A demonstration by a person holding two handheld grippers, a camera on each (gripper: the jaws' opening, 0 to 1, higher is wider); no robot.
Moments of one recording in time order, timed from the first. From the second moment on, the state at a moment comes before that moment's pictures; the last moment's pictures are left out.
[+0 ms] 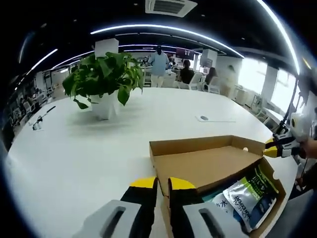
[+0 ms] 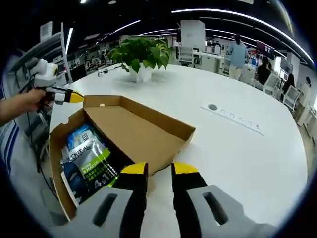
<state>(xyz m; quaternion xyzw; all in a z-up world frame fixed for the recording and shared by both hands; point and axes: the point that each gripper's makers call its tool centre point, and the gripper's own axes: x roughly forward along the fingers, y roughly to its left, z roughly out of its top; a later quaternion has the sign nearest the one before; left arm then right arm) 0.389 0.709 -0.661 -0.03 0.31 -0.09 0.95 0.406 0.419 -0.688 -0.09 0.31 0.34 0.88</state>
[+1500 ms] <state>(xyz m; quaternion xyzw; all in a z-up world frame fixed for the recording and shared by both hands) 0.296 0.584 -0.703 -0.13 0.43 -0.25 0.86 0.307 0.420 -0.668 -0.10 0.31 0.40 0.86</state>
